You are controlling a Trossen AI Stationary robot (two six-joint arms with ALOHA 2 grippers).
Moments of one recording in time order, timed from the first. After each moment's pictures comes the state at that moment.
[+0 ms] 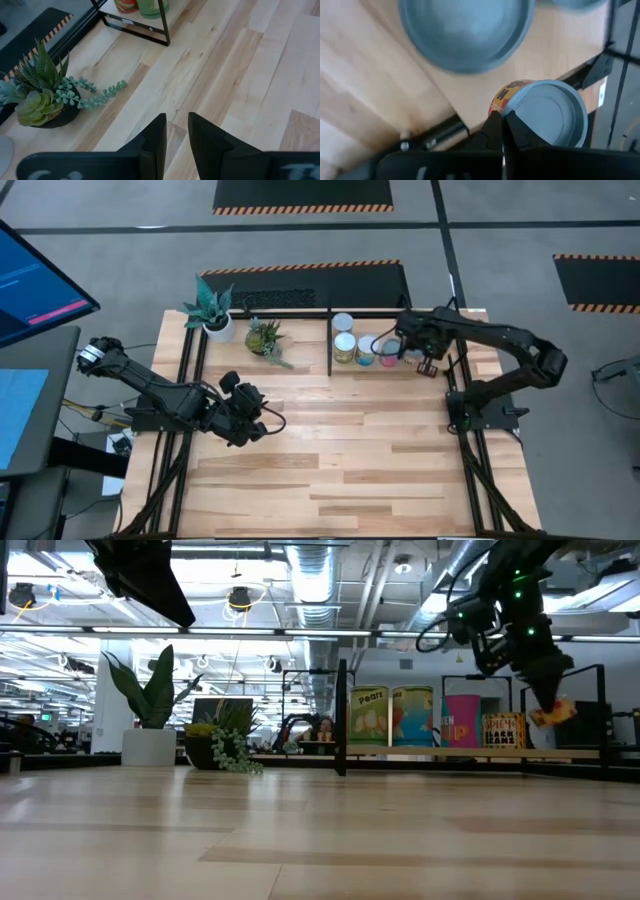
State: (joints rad) left arm -0.45 1.23 0.96 -0.86 -0.74 -0.78; right arm -0.62 1.35 0.97 -1.31 0.41 -0.16
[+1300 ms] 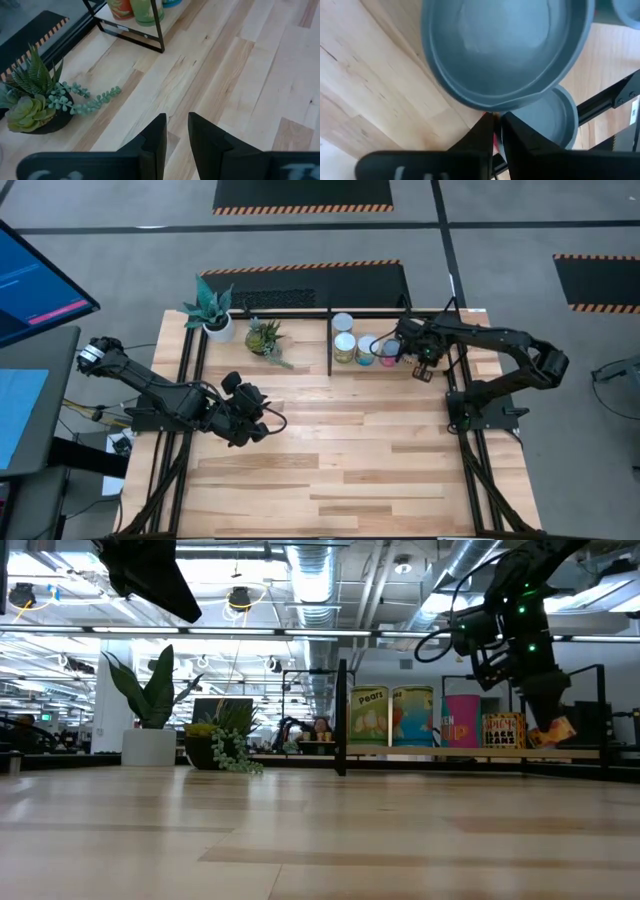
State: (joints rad) left arm -0.45 1.23 0.96 -0.81 -0.75 -0.77; right arm -0.63 1.35 0.86 -1.14 0.34 -0.16
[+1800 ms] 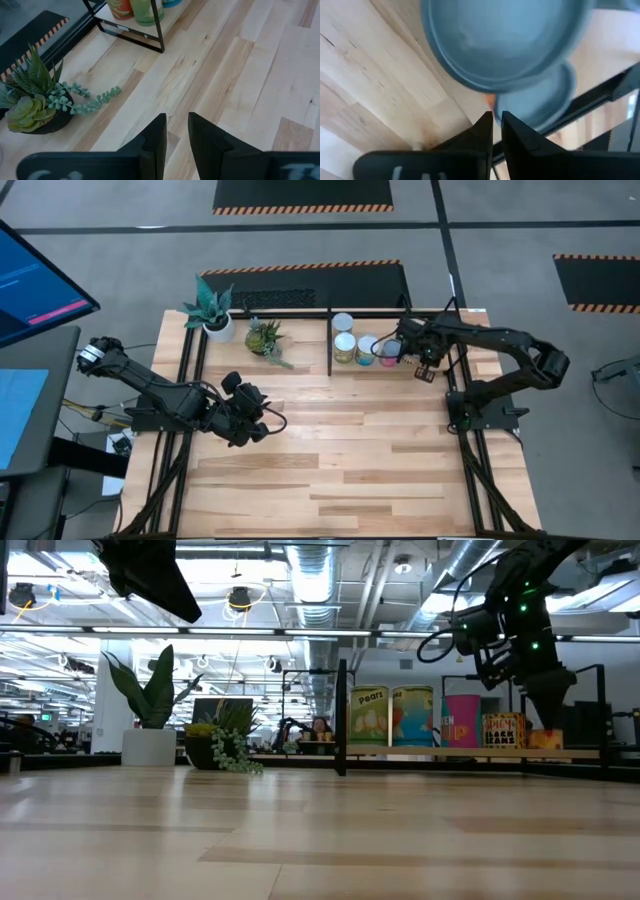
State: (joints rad) left arm -0.45 1.23 0.96 -0.81 -0.74 -0.77; right arm -0.63 1.34 0.87 -1.18 0.34 -0.16
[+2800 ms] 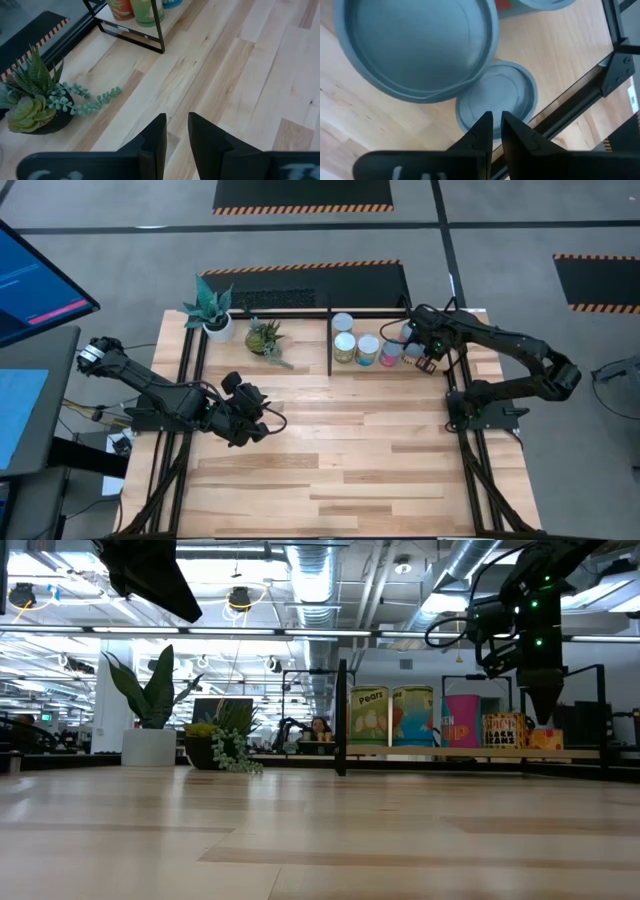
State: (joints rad) left arm -0.45 1.23 0.96 -0.81 -0.75 -0.77; right arm -0.76 1.22 0.82 -1.07 0.32 -0.15
